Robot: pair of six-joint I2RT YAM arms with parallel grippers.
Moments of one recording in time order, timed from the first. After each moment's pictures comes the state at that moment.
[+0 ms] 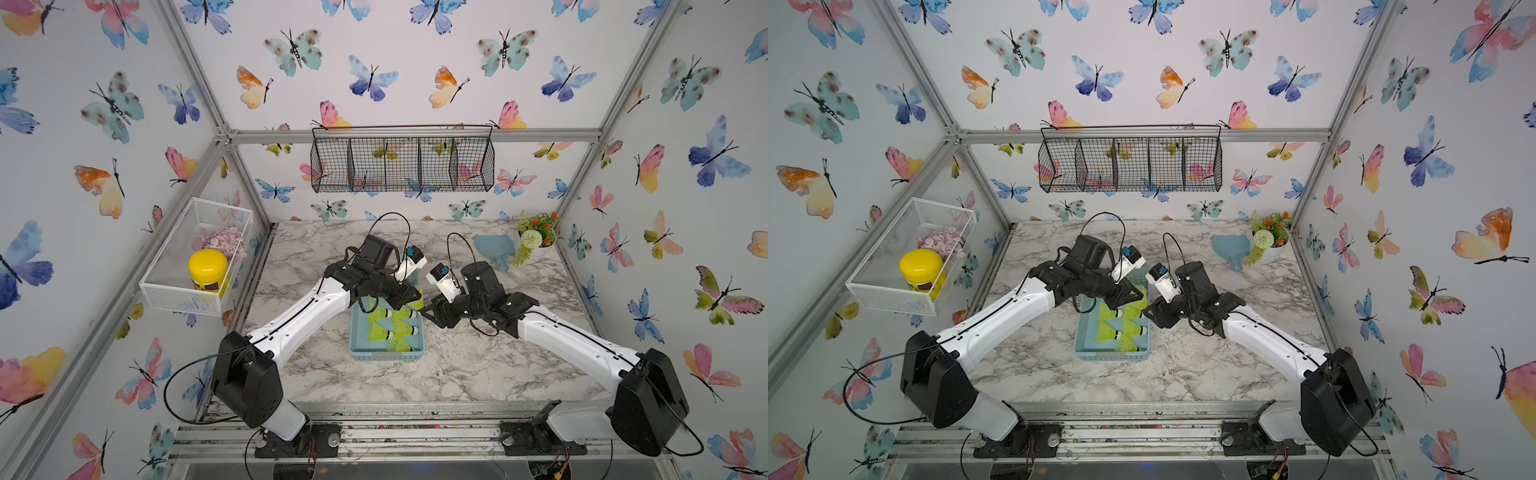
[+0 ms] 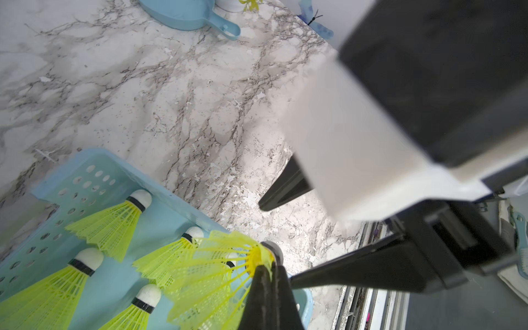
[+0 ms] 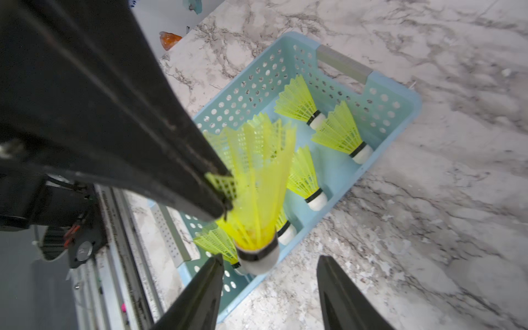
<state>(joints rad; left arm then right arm) -0.61 1.54 1.34 -0.64 0.52 0.05 0.67 1.35 0.96 -0.32 -0.32 0.02</state>
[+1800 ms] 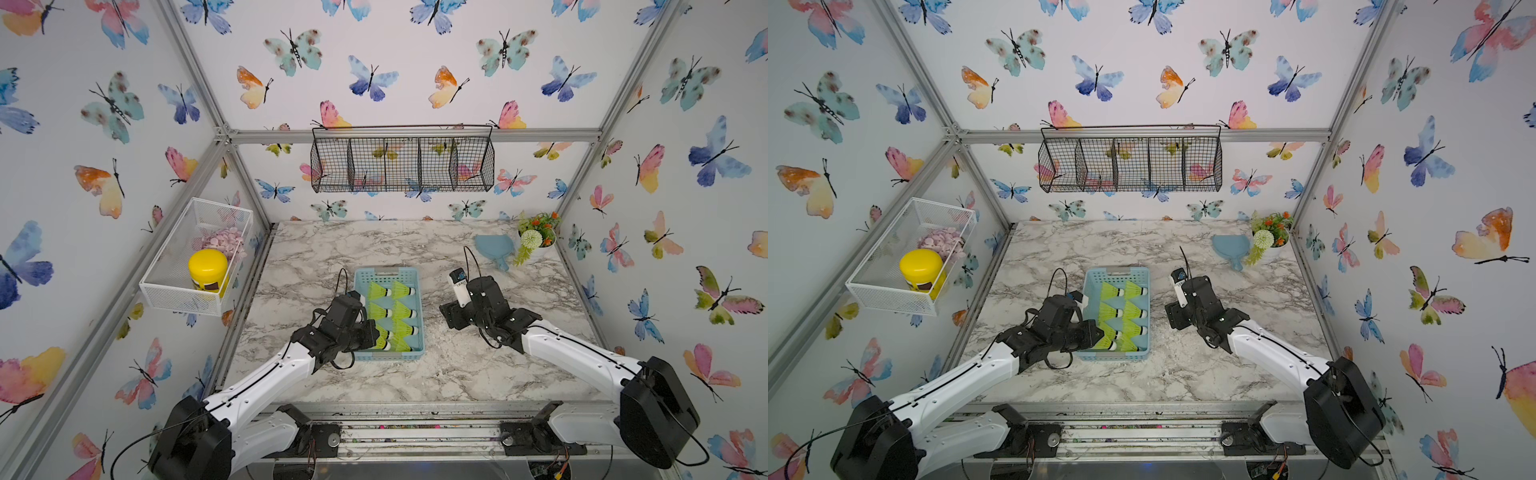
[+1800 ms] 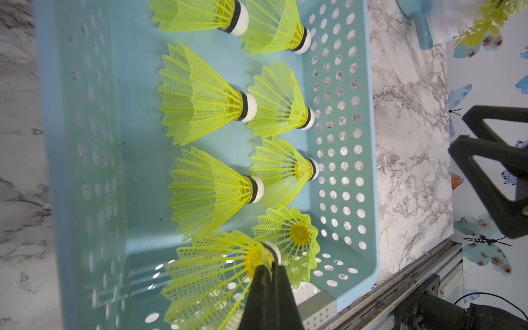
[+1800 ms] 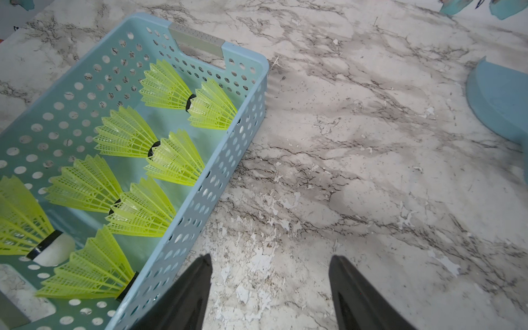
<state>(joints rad) -0.61 1.11 0.64 -0.38 0.20 -0.72 0.67 1.31 0.79 -0.20 0.07 0.11</state>
